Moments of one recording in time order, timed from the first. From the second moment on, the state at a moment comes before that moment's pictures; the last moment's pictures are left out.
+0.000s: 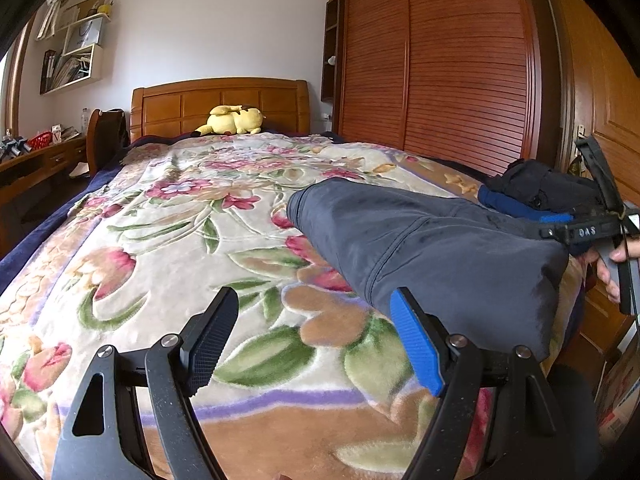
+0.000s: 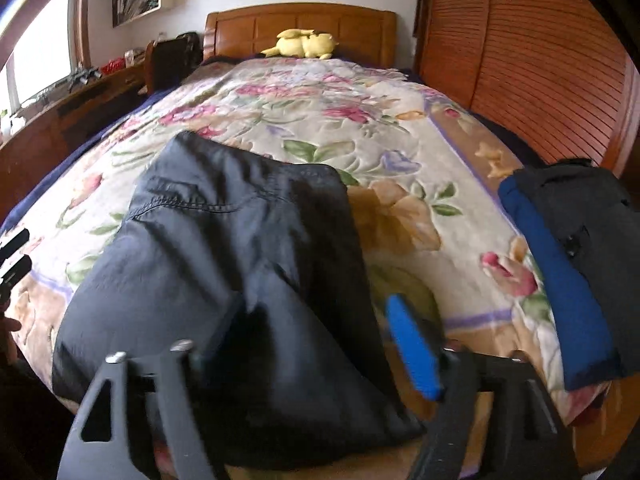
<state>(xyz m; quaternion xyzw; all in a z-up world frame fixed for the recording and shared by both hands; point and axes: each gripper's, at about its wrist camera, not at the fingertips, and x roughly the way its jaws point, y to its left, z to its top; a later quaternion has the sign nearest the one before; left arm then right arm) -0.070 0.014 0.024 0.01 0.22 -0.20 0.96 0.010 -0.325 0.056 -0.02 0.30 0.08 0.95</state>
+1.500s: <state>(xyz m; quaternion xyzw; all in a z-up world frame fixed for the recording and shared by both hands) 0.049 -0.037 0.039 0.03 0.29 -0.20 0.94 -0.001 -0.334 -0.008 0.10 0.30 0.15 0.94</state>
